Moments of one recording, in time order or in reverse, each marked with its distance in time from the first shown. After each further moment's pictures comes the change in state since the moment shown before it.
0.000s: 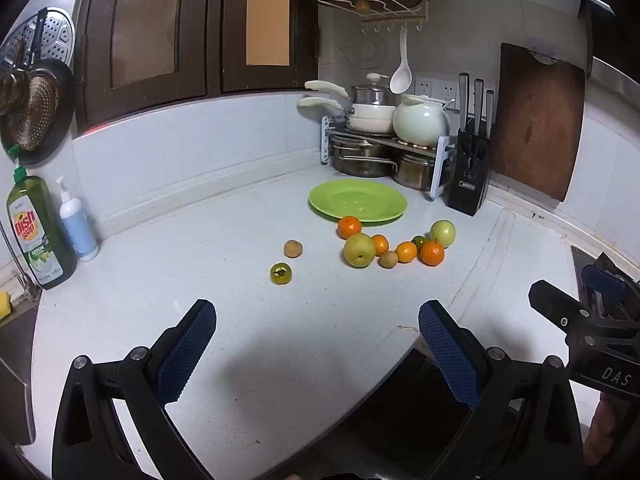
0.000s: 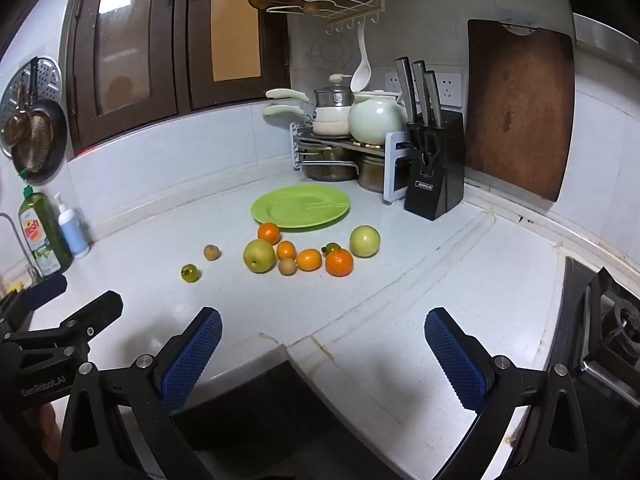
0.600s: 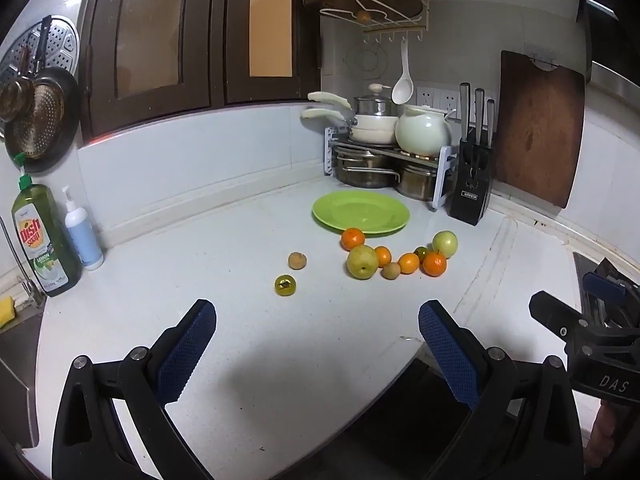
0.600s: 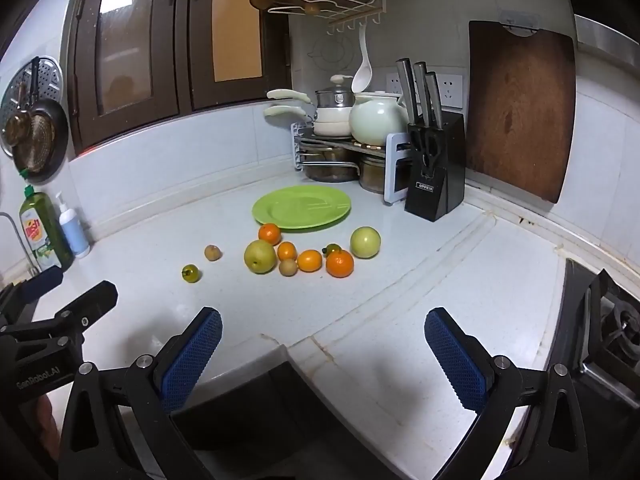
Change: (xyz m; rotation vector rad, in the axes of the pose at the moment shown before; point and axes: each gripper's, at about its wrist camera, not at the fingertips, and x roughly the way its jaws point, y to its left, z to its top) left arm -0.007 -0.002 0.010 0.008 -0.030 0.025; right arm -0.001 0.002 0.000 -0.014 0.014 -0.008
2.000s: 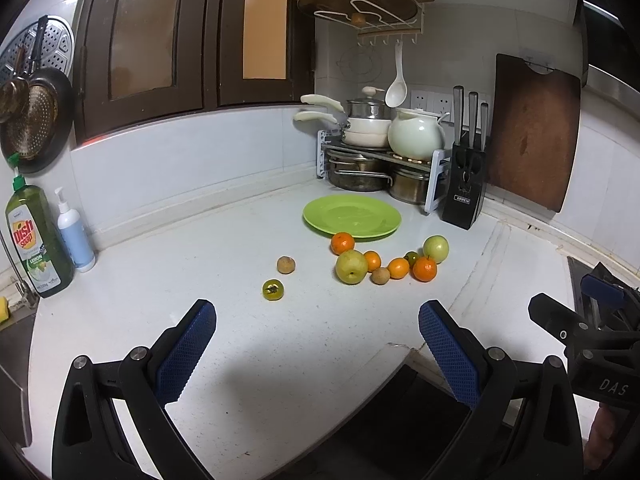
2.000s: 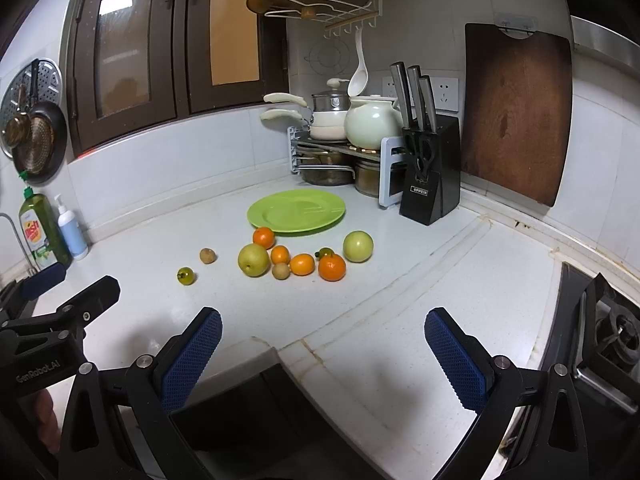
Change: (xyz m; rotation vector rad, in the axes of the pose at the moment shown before) left arm 0.001 -0.010 0.003 0.002 -0.006 -0.020; right arm -0.005 -0.009 0.000 0.003 -0.016 -0.006
